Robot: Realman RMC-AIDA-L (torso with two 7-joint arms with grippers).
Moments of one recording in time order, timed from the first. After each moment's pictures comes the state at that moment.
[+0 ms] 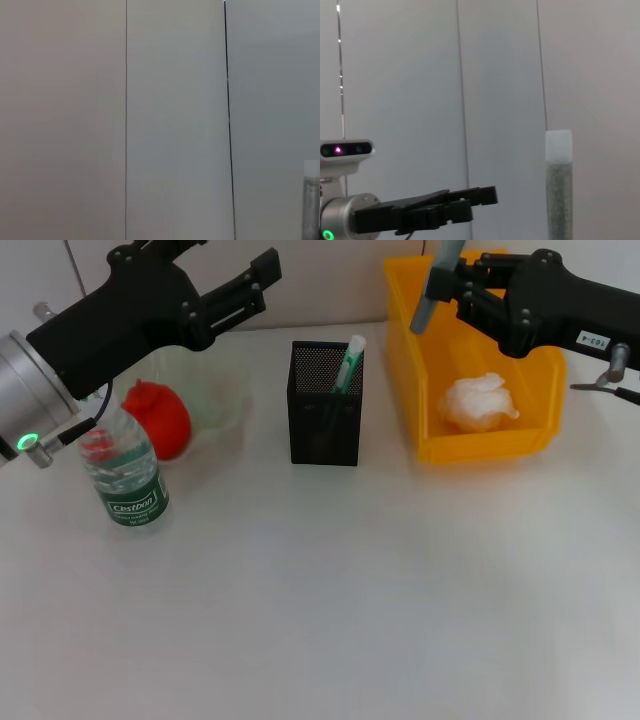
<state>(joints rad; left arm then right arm) -0.33 -2.06 1.50 1.02 0.93 1.03 -1.15 0.52 2.08 -0.70 -0.83 -1.59 -1.58 1.36</state>
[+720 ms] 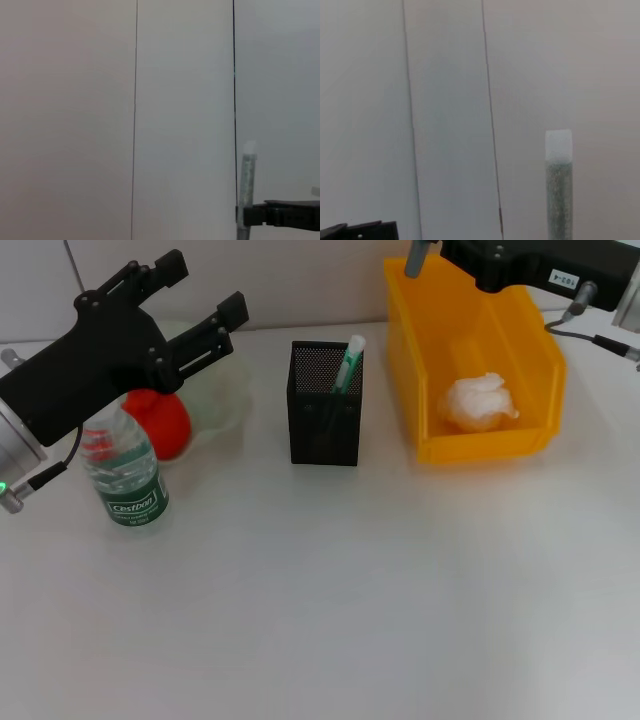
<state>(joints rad) -0.22 -2.06 1.48 1.06 0.95 1.07 -1.15 0.61 2.07 -0.70 -0.80 -1.60 -1.39 1.40</state>
